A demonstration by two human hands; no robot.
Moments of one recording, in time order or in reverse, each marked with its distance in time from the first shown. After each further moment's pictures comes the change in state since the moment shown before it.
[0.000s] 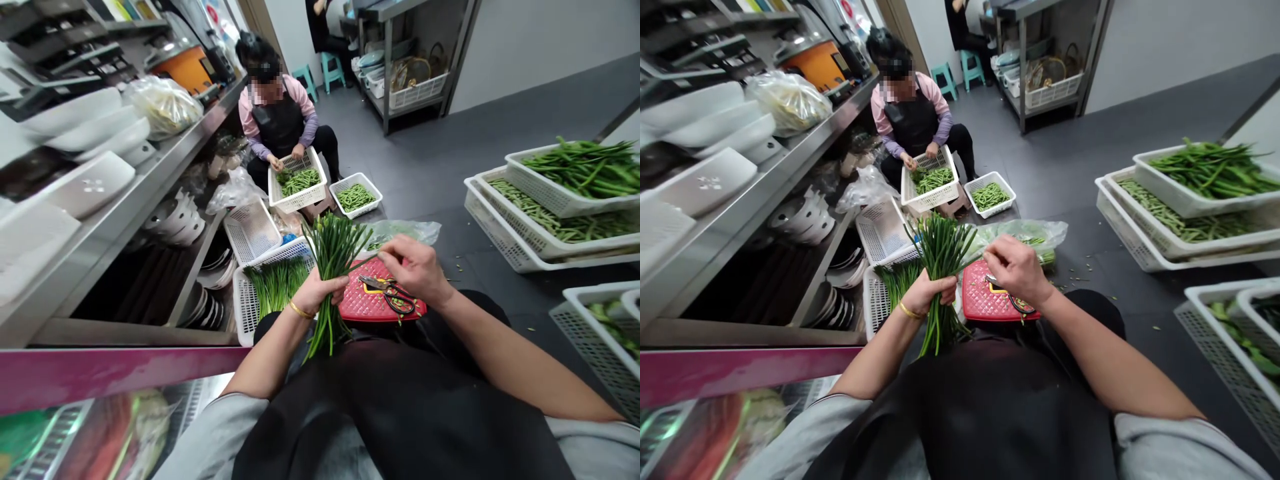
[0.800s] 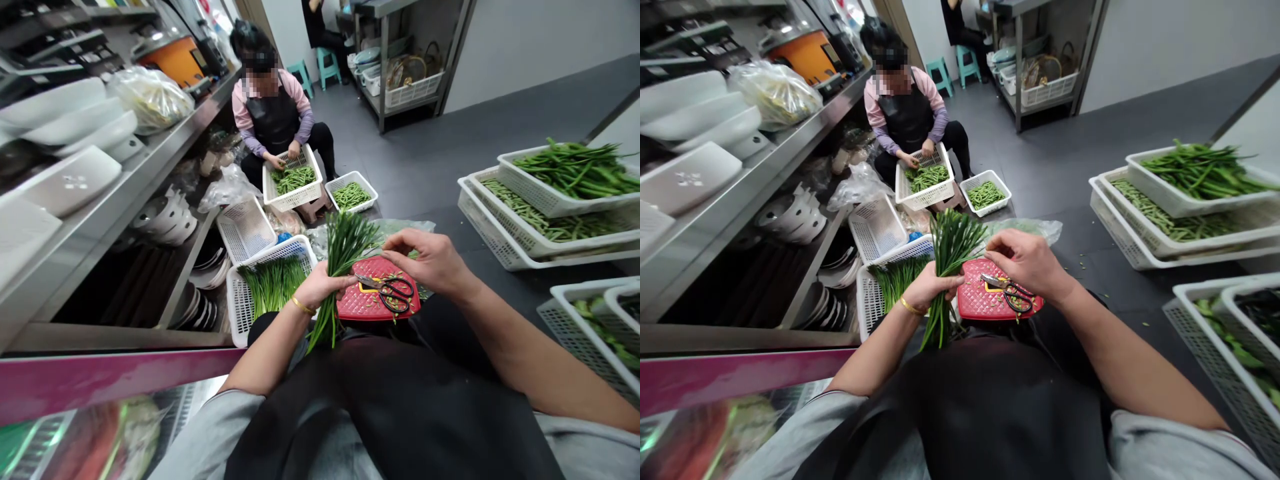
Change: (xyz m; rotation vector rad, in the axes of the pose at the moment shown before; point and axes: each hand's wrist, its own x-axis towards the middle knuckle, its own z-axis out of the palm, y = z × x) left_hand 0.016 0.003 0.006 0.247 0.056 -0.061; right_hand 0.010 -0.008 -0.031 -0.118 -0.235 -0.114
